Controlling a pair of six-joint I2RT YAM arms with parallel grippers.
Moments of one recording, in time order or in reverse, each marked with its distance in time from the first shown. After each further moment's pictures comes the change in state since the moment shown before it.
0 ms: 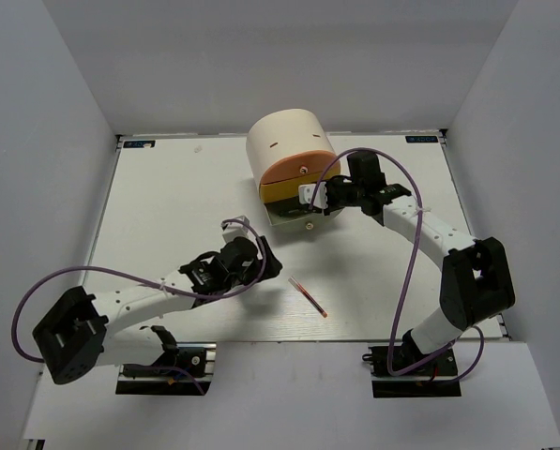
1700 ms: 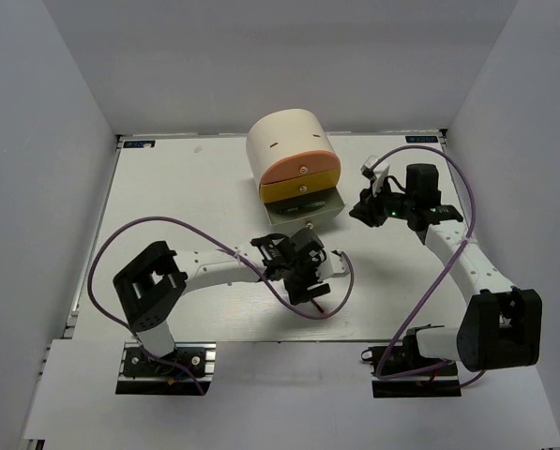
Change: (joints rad) left arm -0.152 0.518 0.523 -0.308 0.427 1.273; right arm -0.295 -0.280 -0.219 -0.046 -0.143 0.897
